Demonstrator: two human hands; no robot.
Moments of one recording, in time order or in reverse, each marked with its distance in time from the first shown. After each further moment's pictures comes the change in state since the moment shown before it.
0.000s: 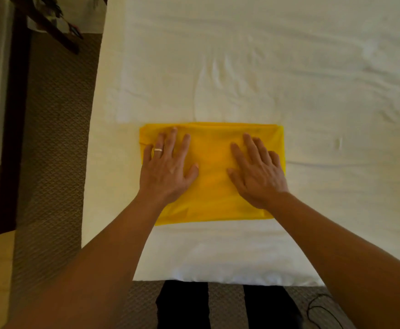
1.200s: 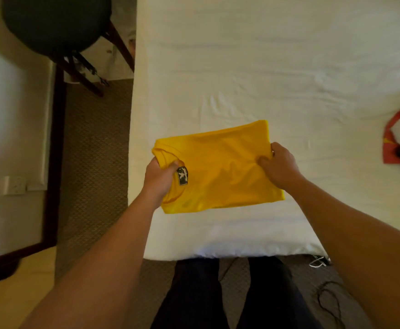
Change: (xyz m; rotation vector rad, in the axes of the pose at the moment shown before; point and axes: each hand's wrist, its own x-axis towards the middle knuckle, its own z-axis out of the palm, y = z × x) left_hand -0.063 -0.012 -0.134 -1.236 -0.047 -0.593; right_hand -0.044 -0.012 -0.136 0.716 -0.010 0.574
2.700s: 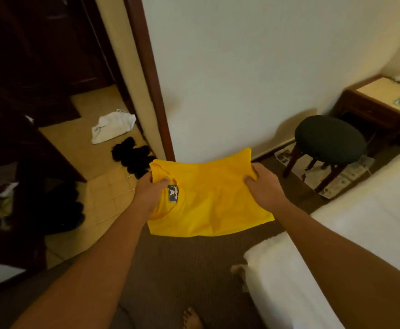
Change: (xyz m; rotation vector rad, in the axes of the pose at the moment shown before) left_hand -0.424 -0.208 -0.426 -0.700 0.897 -0.057; right_hand -0.440 -0.358 0.222 -0.329 -0.494 -1.117
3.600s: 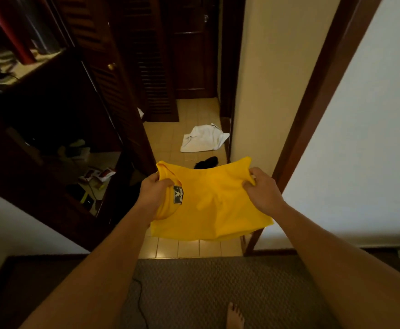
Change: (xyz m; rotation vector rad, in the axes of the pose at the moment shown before) left_hand 0.216 0.063 -0.257 -0.237 0.422 -0.126; right_hand 0.271 -0.285 0.227 -0.037 -0.340 -0.360
